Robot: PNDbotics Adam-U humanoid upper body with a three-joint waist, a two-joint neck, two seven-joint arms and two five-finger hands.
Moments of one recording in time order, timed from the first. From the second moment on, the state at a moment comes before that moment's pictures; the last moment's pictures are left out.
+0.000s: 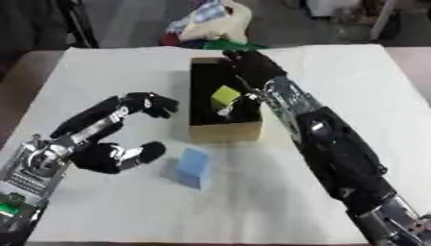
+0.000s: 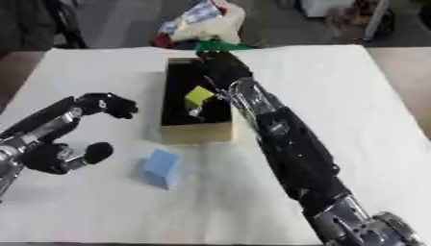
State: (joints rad) left arm -0.49 0.44 -0.32 -1.72 -0.24 -0.22 -0.47; right arm -0.97 -0.11 0.19 -0.95 1.48 -0.16 0.12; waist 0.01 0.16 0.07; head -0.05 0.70
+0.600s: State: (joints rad) left arm -0.50 0.50 -0.30 -1.71 -0.27 -0.23 -0.45; right arm -0.79 -0.37 0.20 -1.35 0.80 -0.14 0.02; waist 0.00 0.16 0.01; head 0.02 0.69
